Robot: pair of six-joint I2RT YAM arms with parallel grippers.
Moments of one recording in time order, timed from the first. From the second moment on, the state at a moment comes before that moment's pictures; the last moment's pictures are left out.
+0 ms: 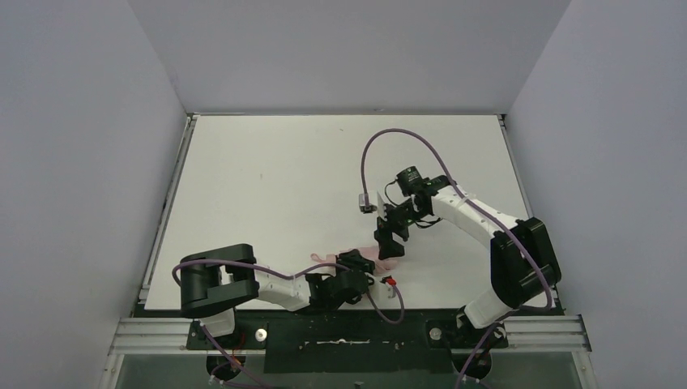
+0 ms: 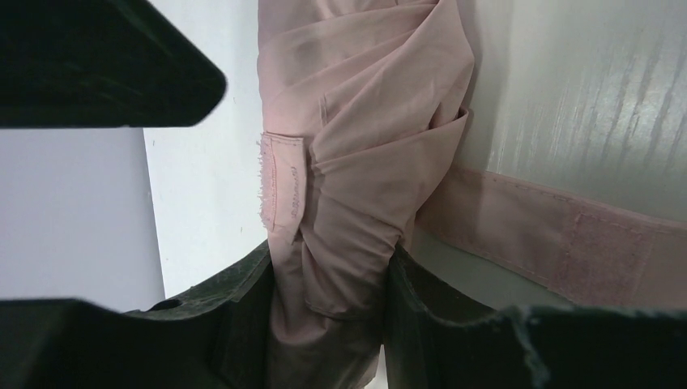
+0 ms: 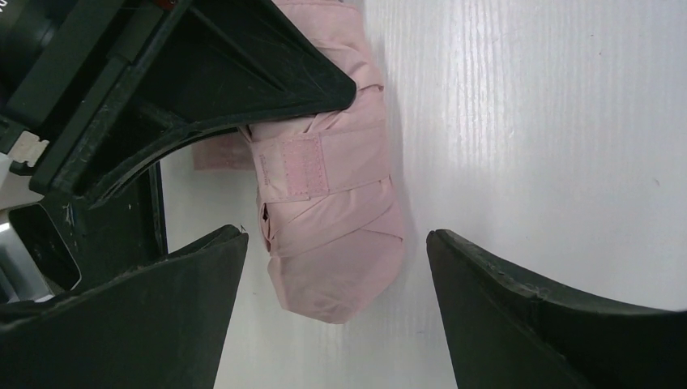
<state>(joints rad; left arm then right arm) -1.36 1.70 0.61 0.44 -0.58 0.70 0.47 1.55 1.05 -0.82 -0.75 -0.89</state>
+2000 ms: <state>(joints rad) -0.44 0.88 0.69 -0.21 0.05 -0.20 0.82 1.54 0.80 -0.28 -0.04 -0.73</state>
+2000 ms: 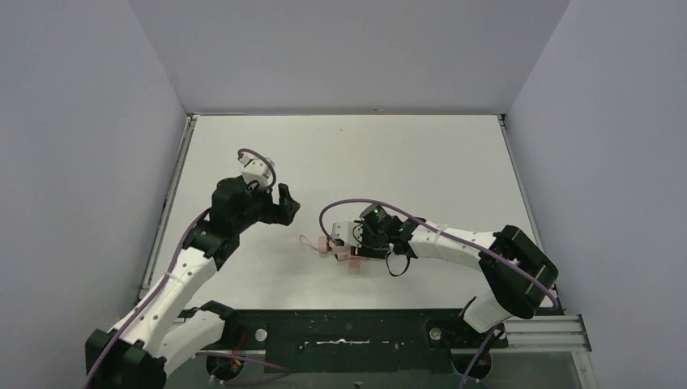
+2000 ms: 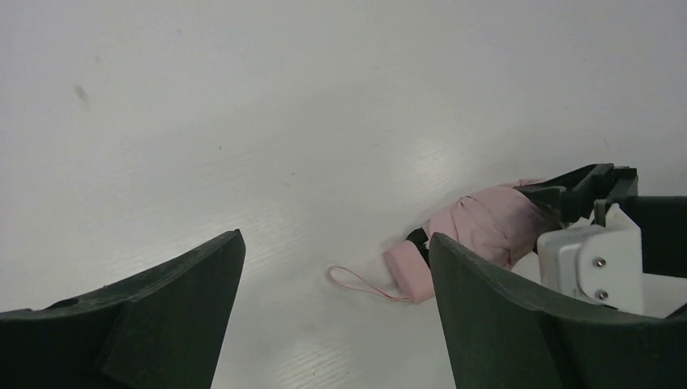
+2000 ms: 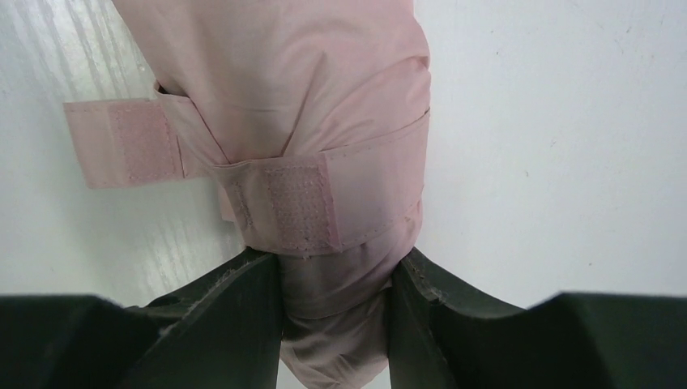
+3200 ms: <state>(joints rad) -0.60 1.78 1.02 -0.36 0.69 0.07 0.85 1.46 0.72 -0.26 -0.06 -0.87</state>
